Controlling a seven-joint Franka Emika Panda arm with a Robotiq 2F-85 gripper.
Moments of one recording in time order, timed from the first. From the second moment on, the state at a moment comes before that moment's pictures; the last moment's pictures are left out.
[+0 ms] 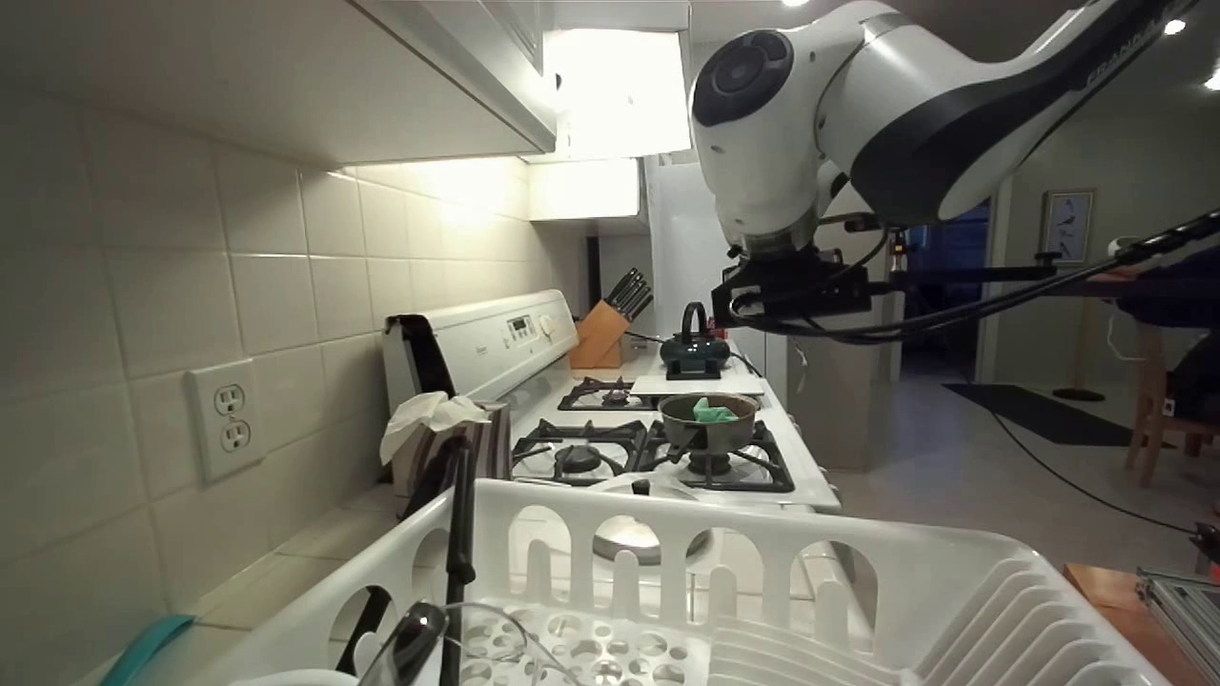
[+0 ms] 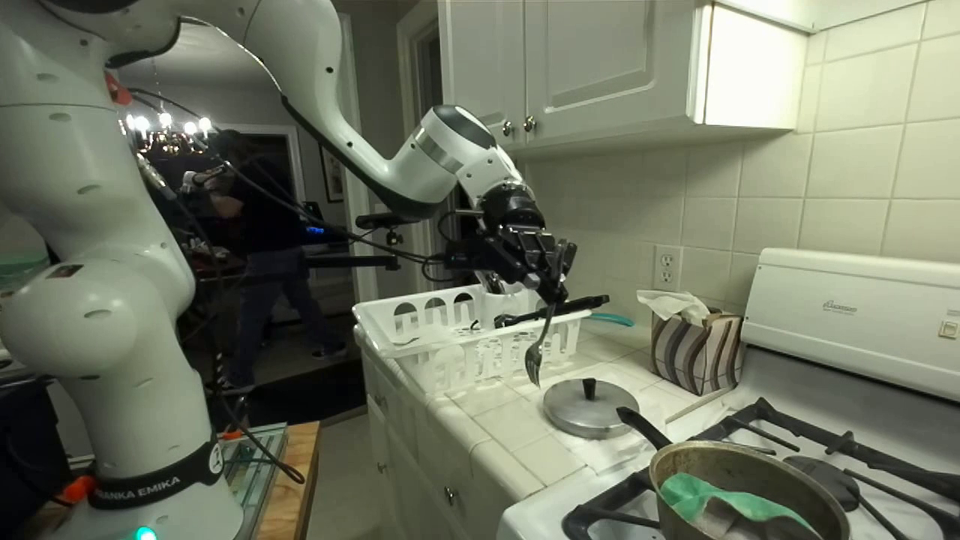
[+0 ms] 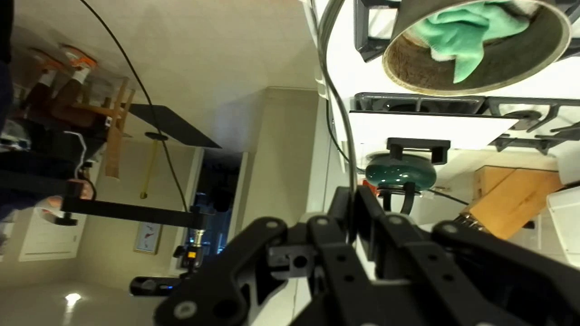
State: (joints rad) arm 0.13 -0.14 0.05 -2.32 -1.07 1.76 2.03
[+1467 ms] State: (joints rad) arm -0.05 -0.08 -0.09 -2.27 -1.44 2.31 1.93
